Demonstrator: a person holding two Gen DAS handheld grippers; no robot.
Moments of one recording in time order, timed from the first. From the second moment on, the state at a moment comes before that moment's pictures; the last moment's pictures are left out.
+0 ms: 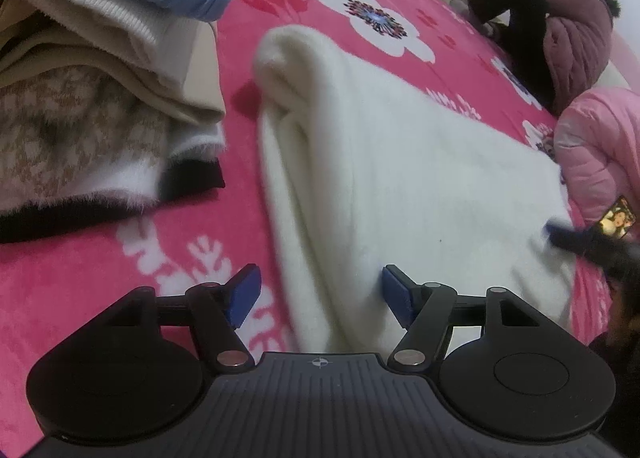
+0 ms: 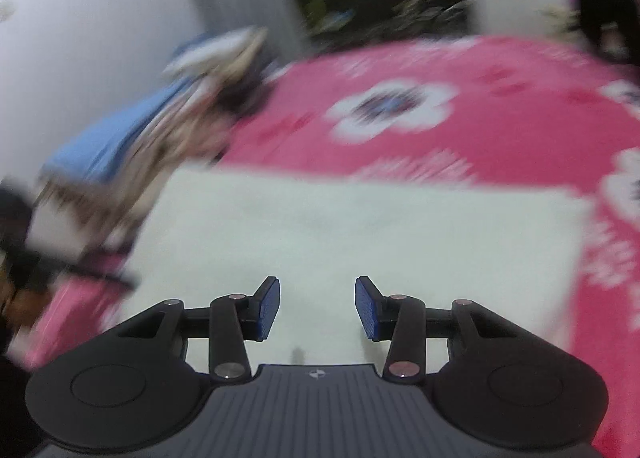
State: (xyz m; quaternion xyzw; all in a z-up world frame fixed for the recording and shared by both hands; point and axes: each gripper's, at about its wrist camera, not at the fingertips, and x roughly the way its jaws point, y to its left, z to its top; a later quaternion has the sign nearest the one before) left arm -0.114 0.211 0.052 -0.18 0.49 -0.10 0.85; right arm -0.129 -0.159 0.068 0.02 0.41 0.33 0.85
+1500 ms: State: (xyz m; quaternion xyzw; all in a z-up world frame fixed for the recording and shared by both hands) left arm -0.126 0.225 0.024 -0.30 0.49 -0.14 0.81; right arm -0.021 0.027 0.060 0.16 0.57 0.40 0.70
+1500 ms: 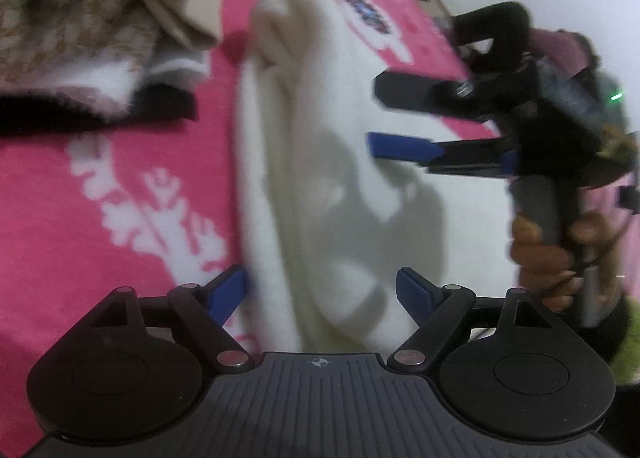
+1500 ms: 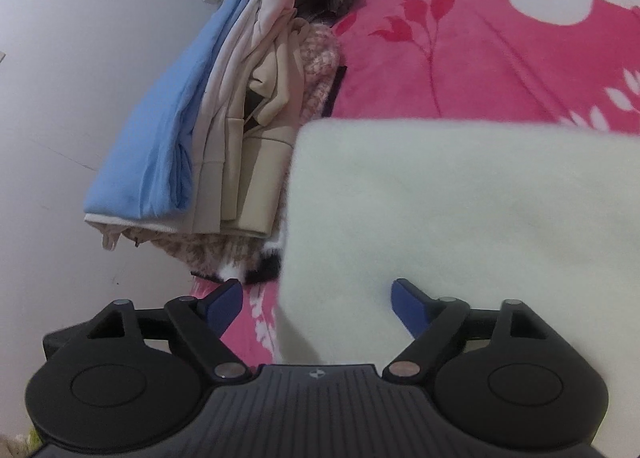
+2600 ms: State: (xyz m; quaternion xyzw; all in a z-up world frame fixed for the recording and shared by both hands) left arm -0.164 0.157 0.061 -0.15 0.41 -0.12 0.89; right arm -0.071 0.119 0.055 -0.19 0.49 0.36 0.77
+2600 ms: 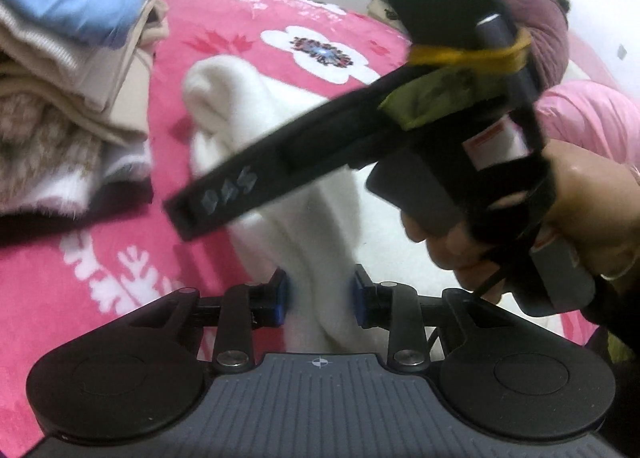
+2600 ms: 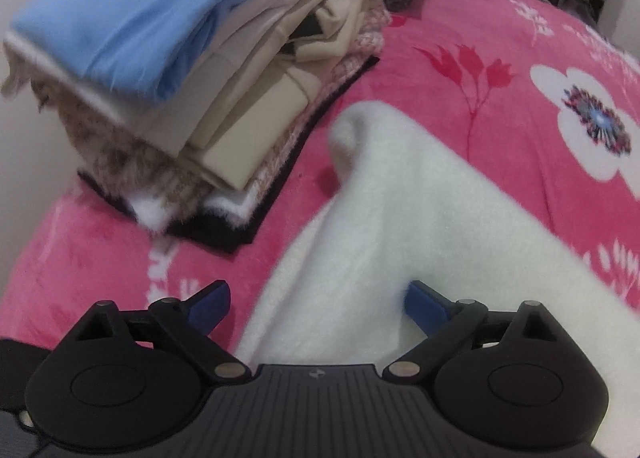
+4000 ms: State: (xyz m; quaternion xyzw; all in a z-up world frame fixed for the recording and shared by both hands) left arm -0.150 0.110 0.082 -0.12 0.35 -0.20 0.91; right arm -0.068 0.029 0.090 -0.06 0.44 0.35 0.82
